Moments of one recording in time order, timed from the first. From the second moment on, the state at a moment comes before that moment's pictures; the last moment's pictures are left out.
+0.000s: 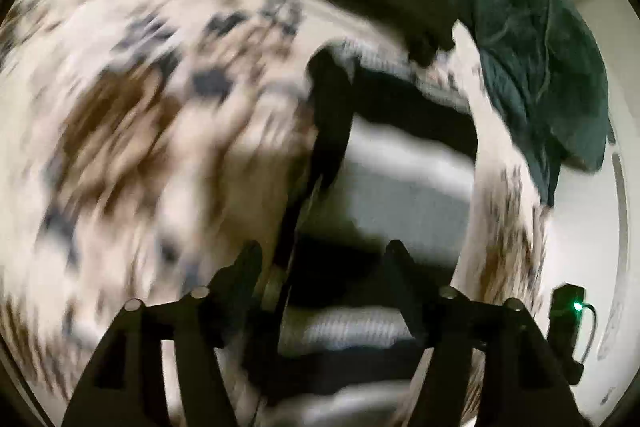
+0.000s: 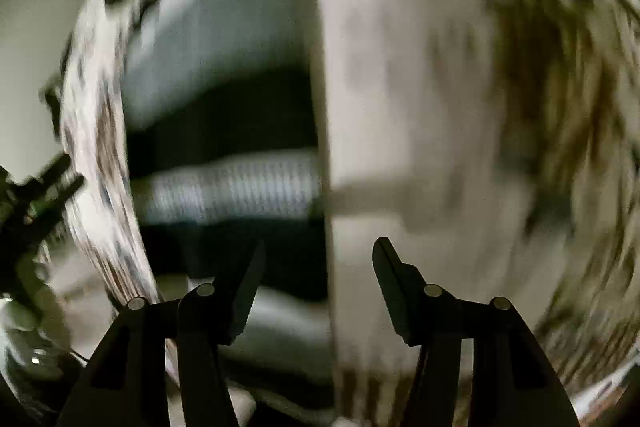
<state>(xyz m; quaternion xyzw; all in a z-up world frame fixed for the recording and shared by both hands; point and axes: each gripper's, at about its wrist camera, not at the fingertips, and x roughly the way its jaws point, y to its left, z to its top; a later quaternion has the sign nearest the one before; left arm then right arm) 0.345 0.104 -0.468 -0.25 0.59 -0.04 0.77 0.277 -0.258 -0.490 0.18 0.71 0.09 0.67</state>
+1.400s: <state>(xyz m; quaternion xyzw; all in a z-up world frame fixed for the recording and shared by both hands) 0.226 0.143 -0.490 -0.22 0.67 -0.08 0.70 0.279 -0.269 -0.461 0.21 0.71 0.06 0.66</state>
